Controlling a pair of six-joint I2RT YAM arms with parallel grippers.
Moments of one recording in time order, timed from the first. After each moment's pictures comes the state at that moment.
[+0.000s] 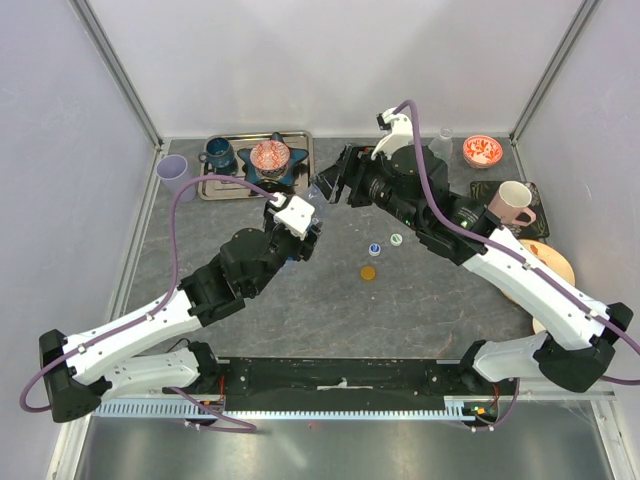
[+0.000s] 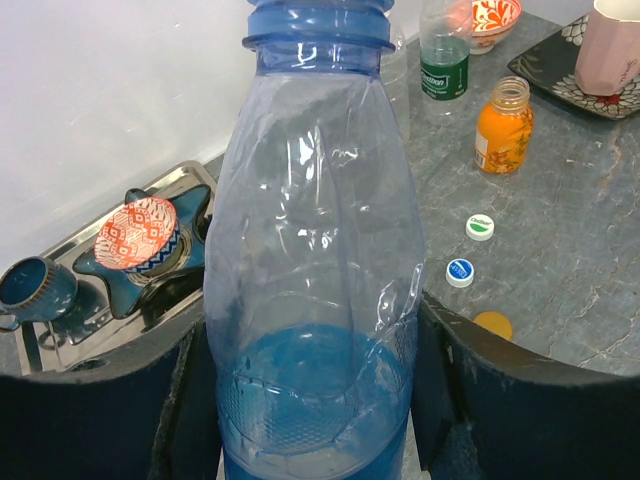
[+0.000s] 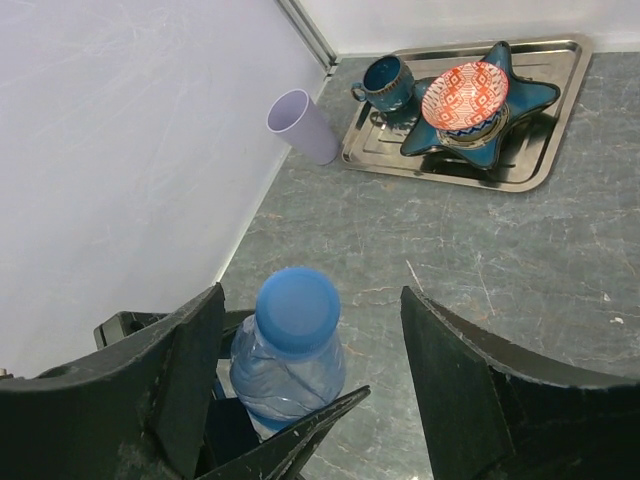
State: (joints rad) left arm -1.01 0.97 0.89 0.00 -0.47 0.18; right arm 0.86 1.32 1.56 -0.41 0.18 0.61
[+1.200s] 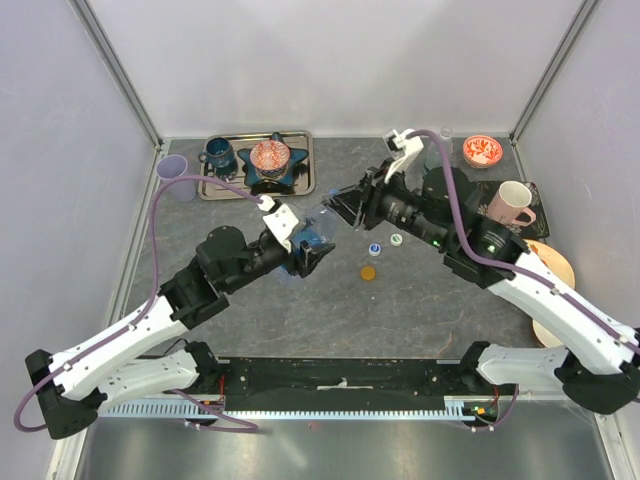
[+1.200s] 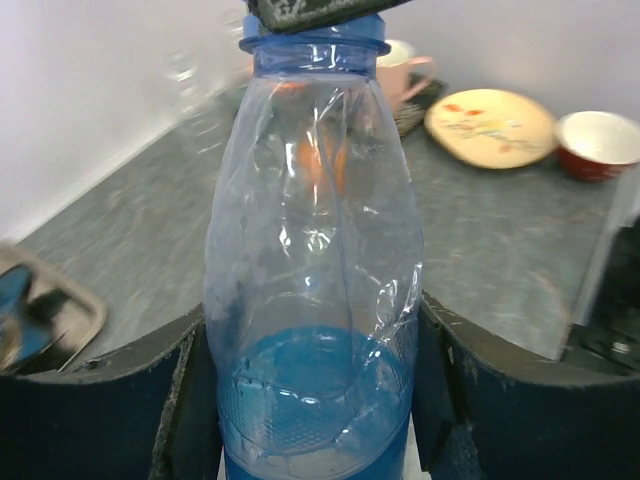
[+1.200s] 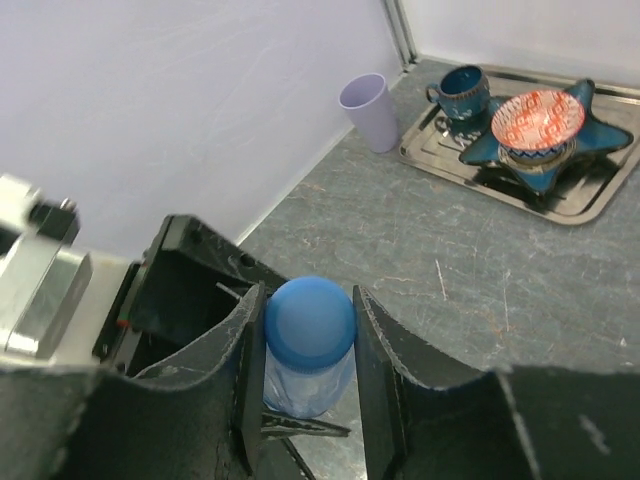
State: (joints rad) left arm -0.95 0.87 0.86 -0.03 -0.05 0.09; right arm 0.87 1.19 1.42 -0.32 0.02 0.47
